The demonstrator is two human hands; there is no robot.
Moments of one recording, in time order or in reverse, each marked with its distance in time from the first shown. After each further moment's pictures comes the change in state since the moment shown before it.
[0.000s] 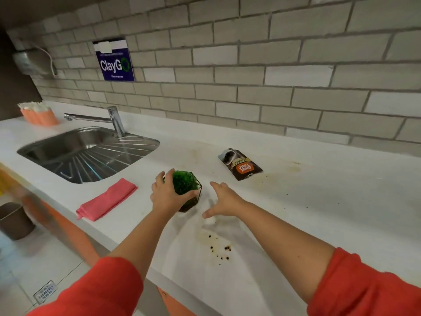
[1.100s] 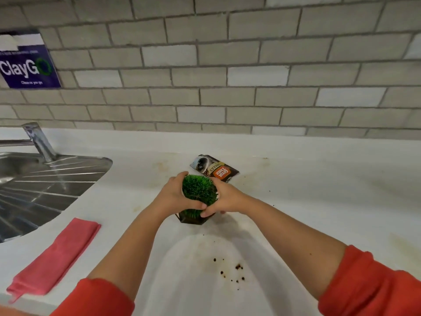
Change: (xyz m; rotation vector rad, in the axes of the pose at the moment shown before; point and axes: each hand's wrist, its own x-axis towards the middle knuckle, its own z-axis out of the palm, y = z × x) left_hand 0.071 0.034 -0.007 -0.169 -0.560 0.421; right_hand 0.029 0.001 -0.022 0.342 0.184 0.146
